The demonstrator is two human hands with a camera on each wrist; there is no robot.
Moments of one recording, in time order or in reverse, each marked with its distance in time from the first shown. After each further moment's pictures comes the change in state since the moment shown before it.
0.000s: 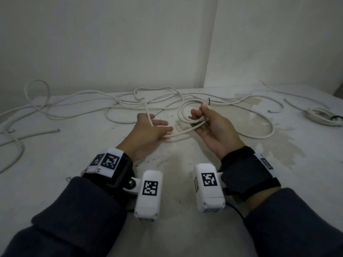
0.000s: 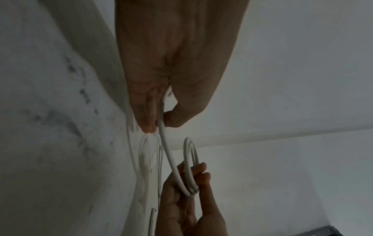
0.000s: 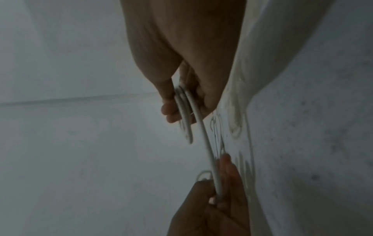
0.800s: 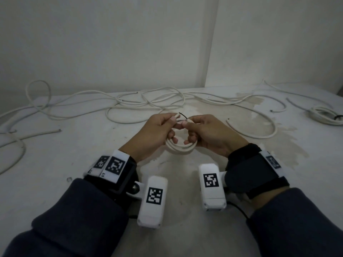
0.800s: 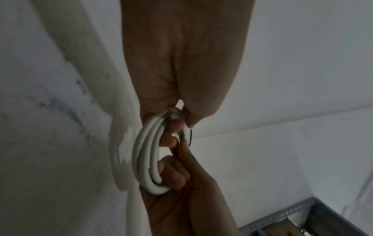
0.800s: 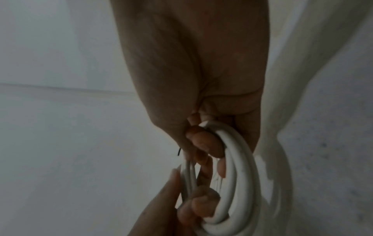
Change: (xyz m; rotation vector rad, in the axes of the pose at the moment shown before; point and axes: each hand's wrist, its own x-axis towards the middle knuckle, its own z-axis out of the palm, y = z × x) left_hand -0.004 0.004 0.010 0.137 -0.264 0.178; right_hand -0.010 -0.004 0.004 -0.765 -0.322 0.100
